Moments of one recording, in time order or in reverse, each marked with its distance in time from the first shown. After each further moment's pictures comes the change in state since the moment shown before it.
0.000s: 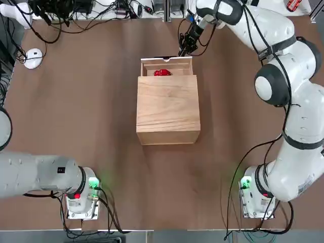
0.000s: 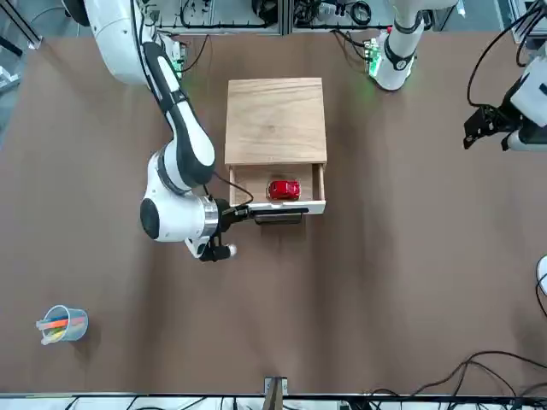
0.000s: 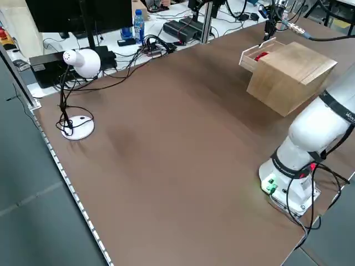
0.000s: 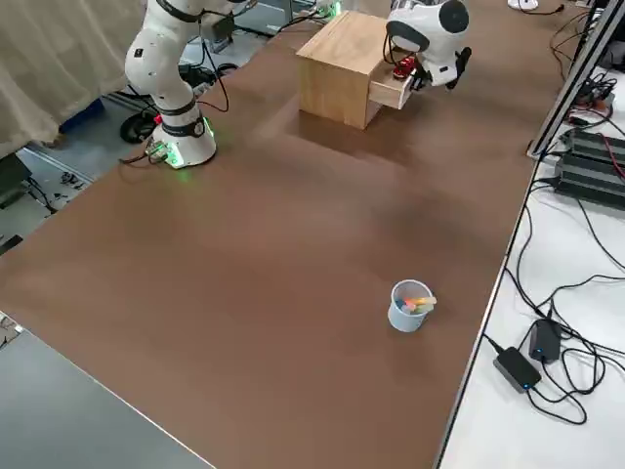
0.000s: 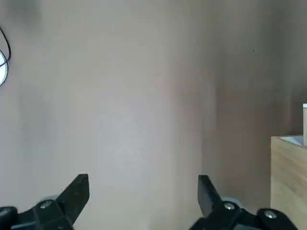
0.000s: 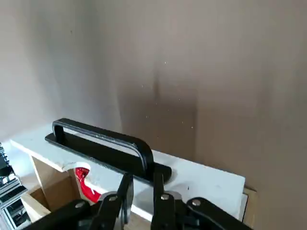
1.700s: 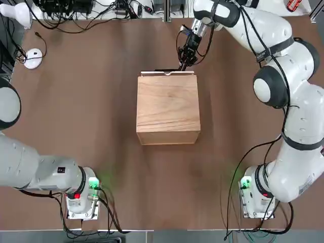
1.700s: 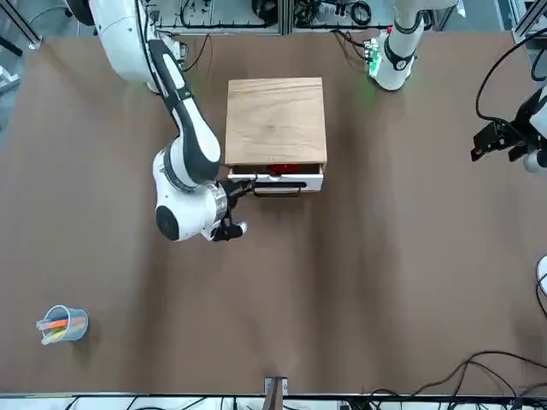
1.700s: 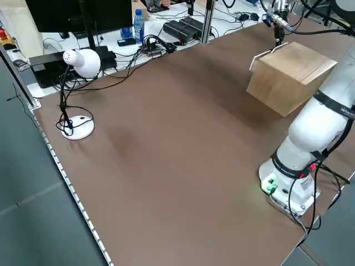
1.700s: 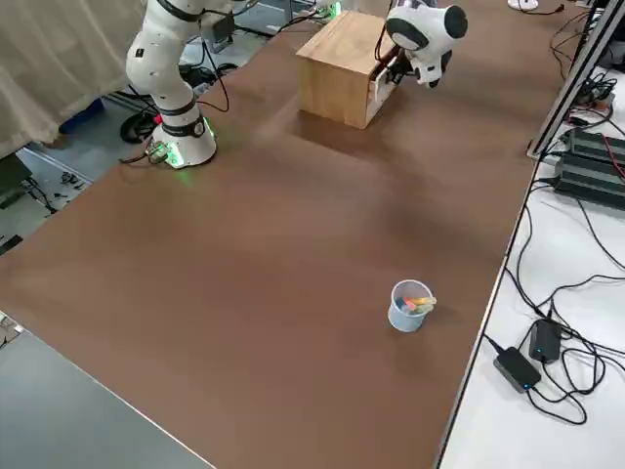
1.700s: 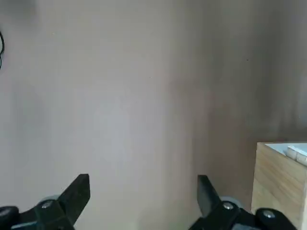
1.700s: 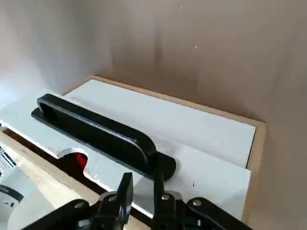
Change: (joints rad) left arm 0.000 0.165 0.003 0.237 -0.031 -0.133 -0.054; right arm 0.033 0.002 -0.008 -0.003 -0.002 -0.267 0.016
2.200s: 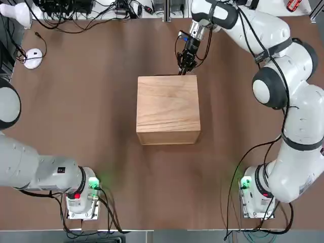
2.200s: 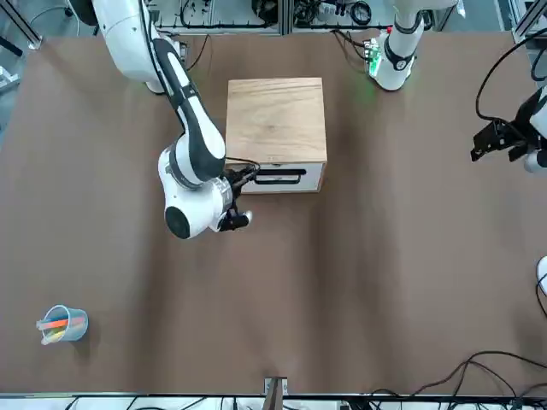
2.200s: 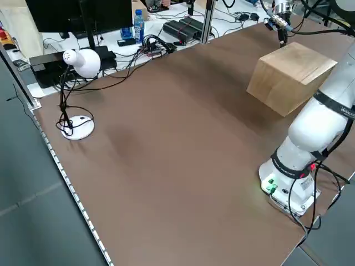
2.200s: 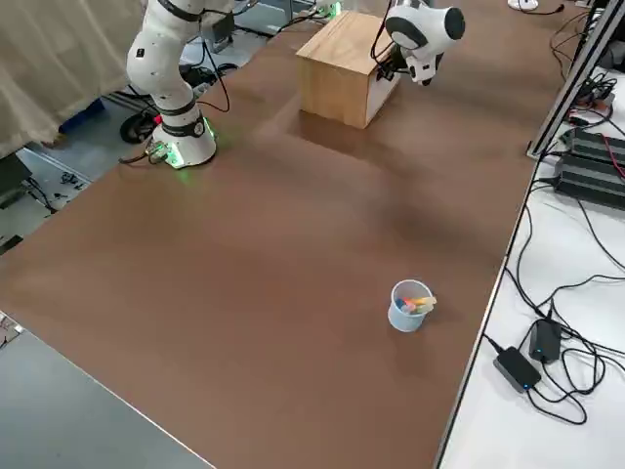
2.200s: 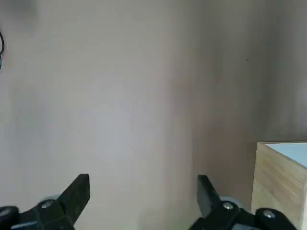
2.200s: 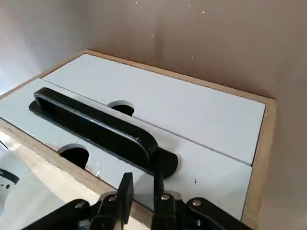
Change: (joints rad) left arm 0.000 0.000 0.000 0.000 0.000 0.000 0.000; right arm 0.014 0.002 0.000 -0.001 0.000 -0.061 0.002
